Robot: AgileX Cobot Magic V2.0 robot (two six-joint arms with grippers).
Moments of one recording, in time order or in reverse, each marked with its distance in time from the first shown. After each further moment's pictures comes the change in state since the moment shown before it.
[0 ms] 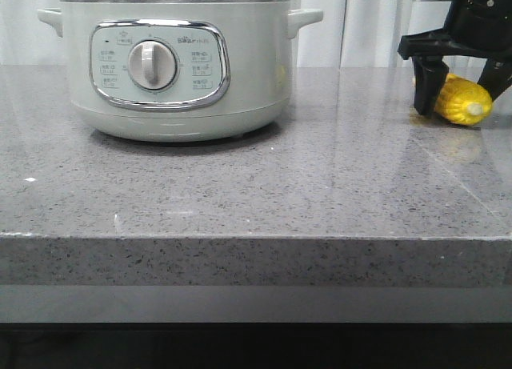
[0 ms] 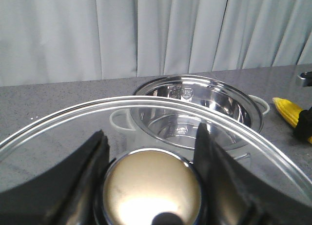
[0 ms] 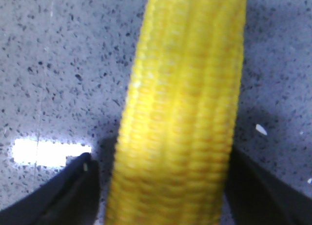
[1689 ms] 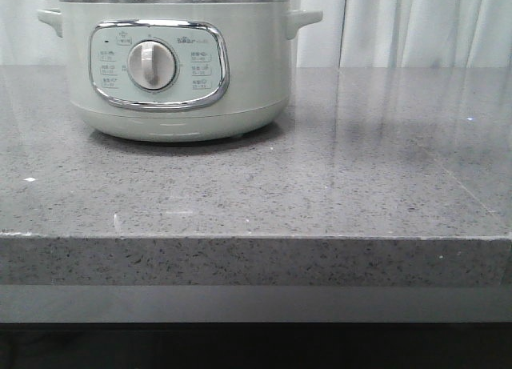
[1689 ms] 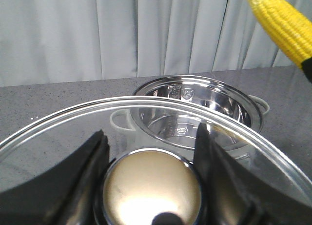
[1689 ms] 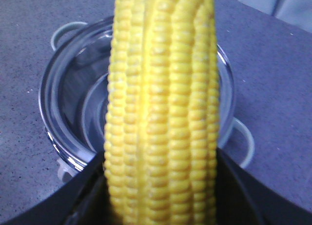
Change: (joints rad) left arm 0.000 0.000 0.000 0.000 0.000 0.000; right arm 0.443 -0.388 -0.123 0.134 -0.047 -0.160
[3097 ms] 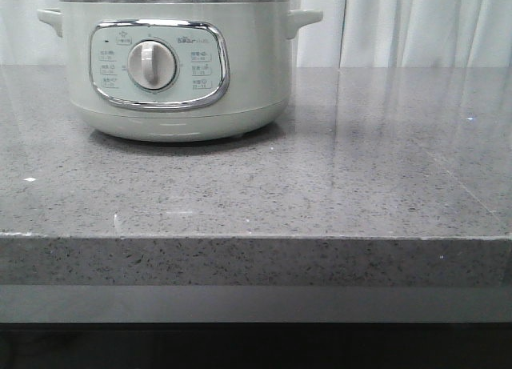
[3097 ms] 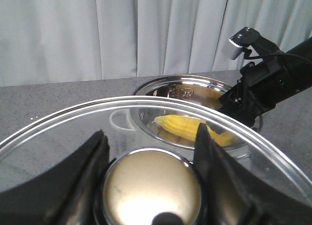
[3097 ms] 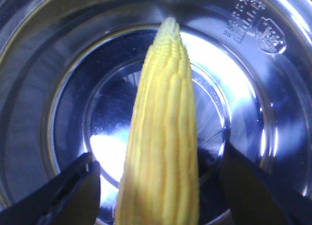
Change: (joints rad) left arm 0.000 0.000 0.000 0.000 0.000 0.000; right arm 0.058 0.450 -0.313 -0.028 0.080 -0.004
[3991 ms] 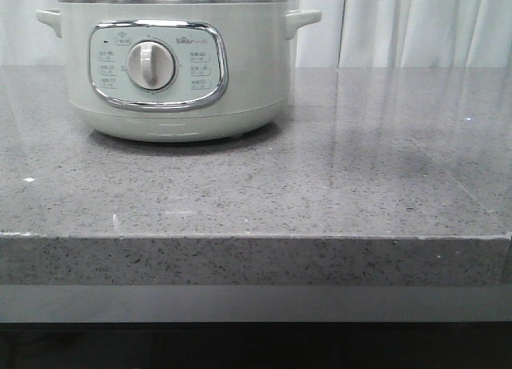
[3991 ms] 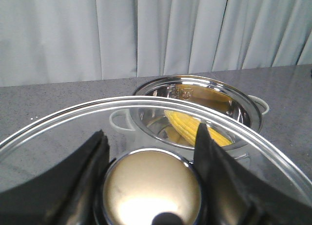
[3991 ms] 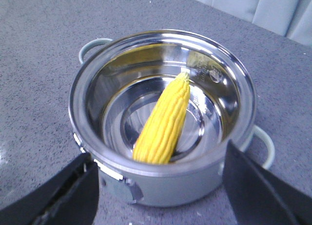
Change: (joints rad) left arm 0.000 0.000 0.000 0.000 0.000 0.000; right arm 0.000 -0.621 0.569 0.009 -0.271 0.042
